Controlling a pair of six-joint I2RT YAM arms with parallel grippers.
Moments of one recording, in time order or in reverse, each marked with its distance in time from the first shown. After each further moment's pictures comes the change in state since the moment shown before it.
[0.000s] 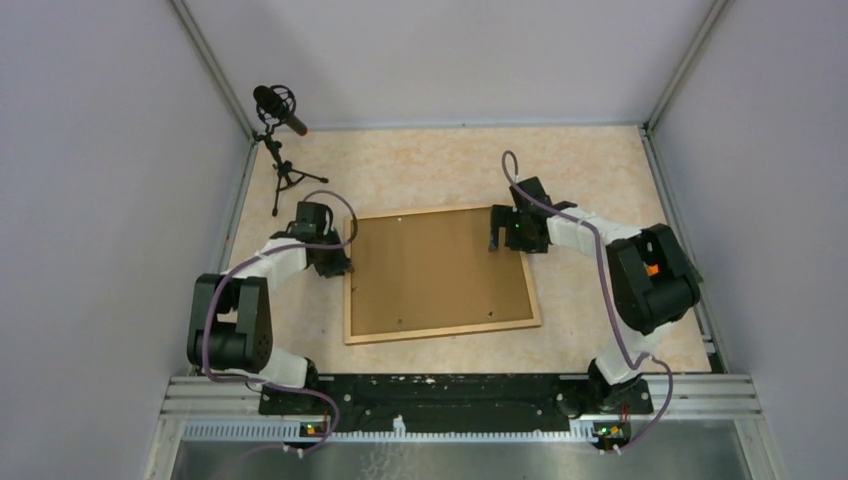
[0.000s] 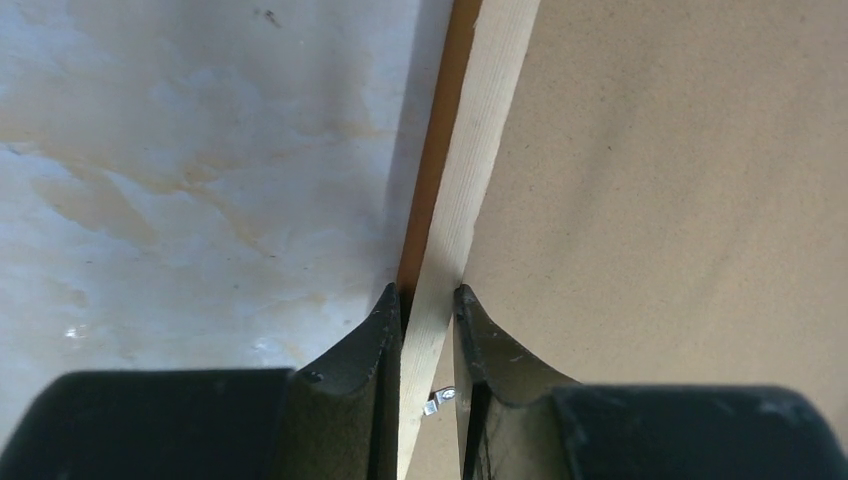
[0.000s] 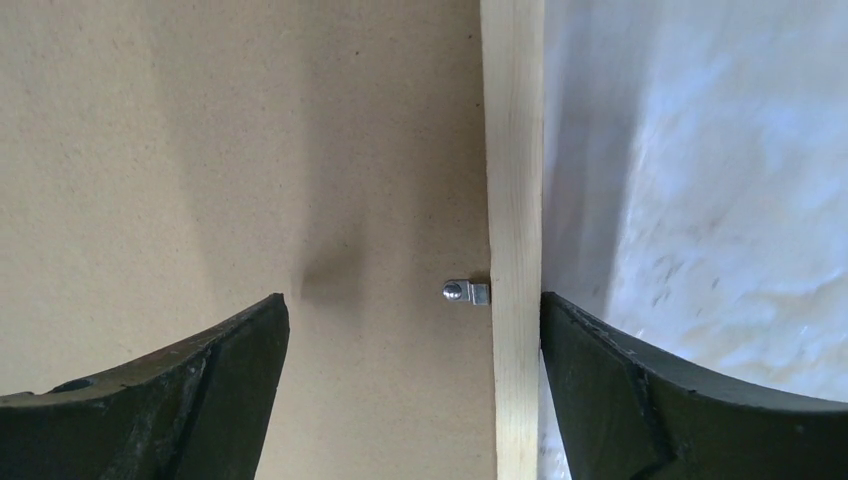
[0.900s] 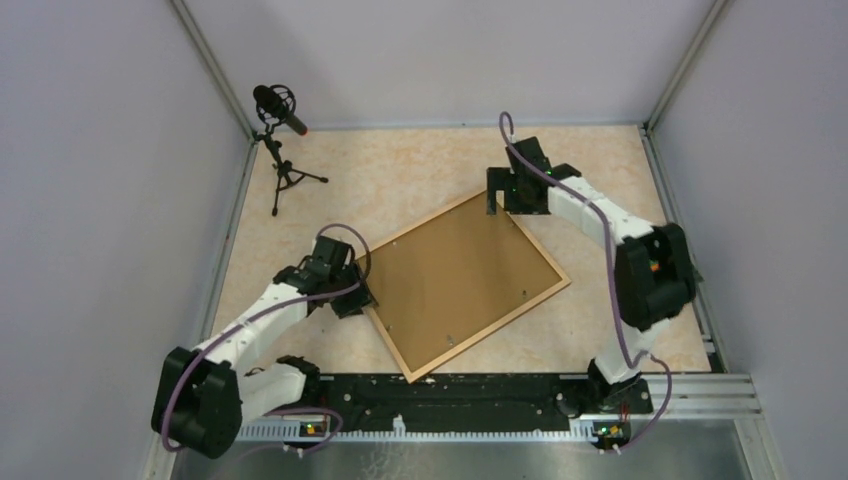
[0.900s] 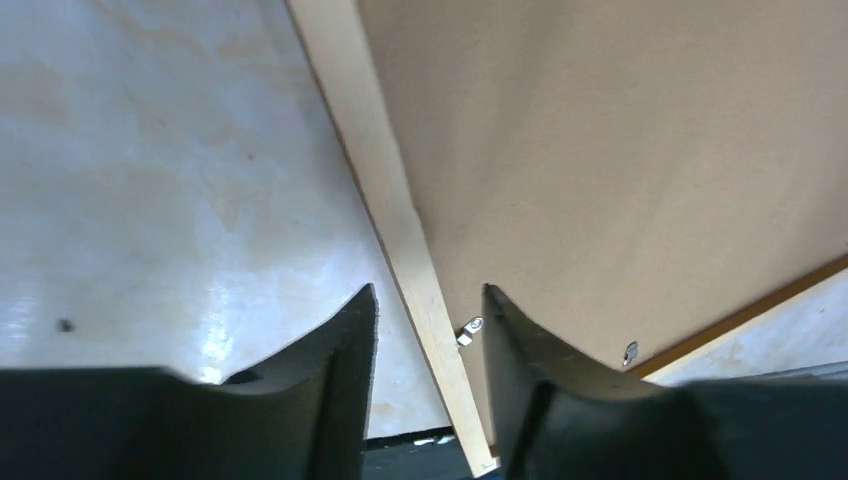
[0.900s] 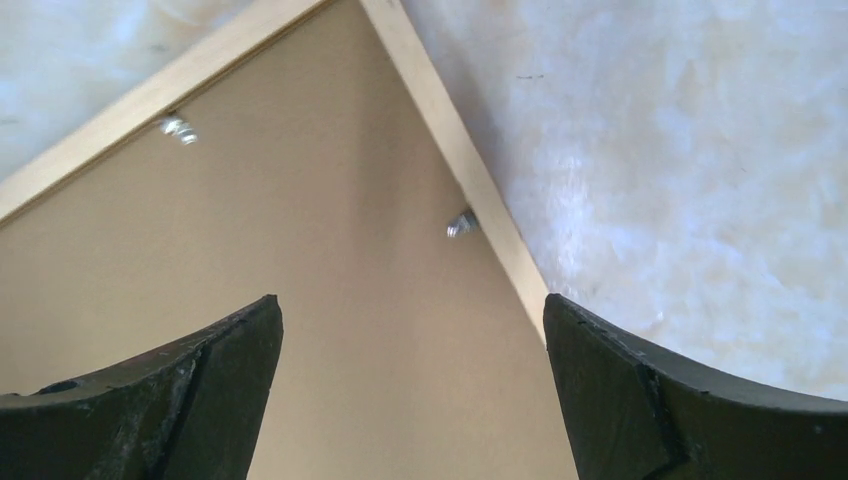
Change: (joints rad) left arm -0.270 -0.372 -0.241 -0.146 0.026 -0.309; right arm -0.027 0.131 0.389 -0.220 0.124 -0.118
